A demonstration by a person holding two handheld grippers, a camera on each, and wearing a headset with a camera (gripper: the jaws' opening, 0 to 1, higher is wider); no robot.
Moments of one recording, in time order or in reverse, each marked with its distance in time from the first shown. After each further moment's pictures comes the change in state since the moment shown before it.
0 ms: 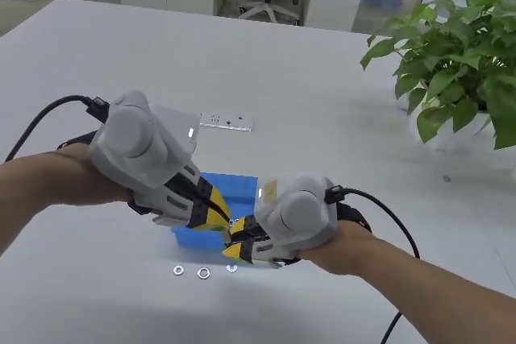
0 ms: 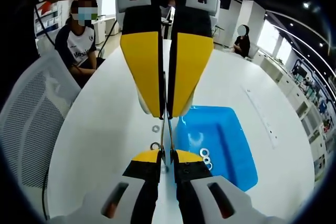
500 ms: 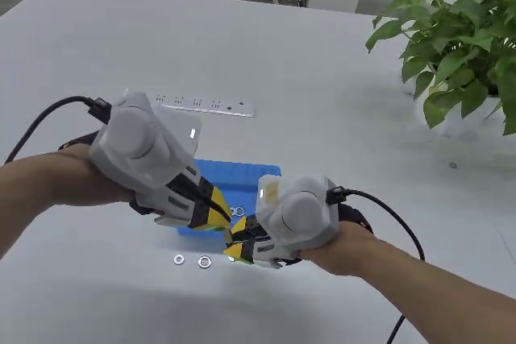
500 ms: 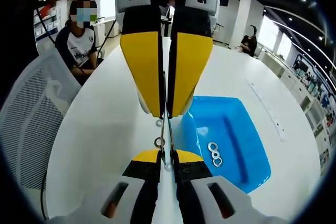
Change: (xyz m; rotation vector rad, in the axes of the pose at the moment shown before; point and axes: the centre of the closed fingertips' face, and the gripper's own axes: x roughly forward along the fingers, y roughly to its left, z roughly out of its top) left arm 0.016 -0.003 -0.014 -0.027 0.008 -0.032; right arm 0.013 0.007 -0.016 0.035 -0.003 0.022
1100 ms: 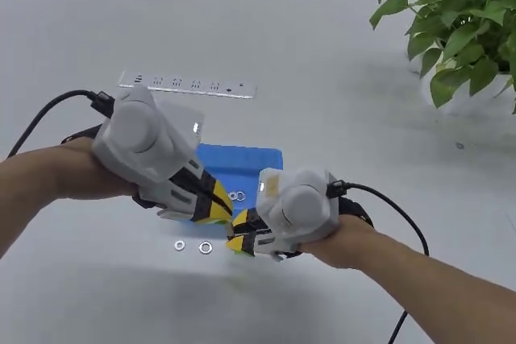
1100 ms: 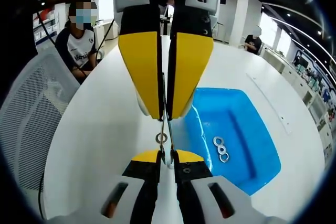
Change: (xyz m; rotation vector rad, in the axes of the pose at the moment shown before) left arm 0.013 -0.001 -0.008 -0.015 0.015 -0.026; right arm 0.010 0.002 -0.012 0.031 -0.007 0.013
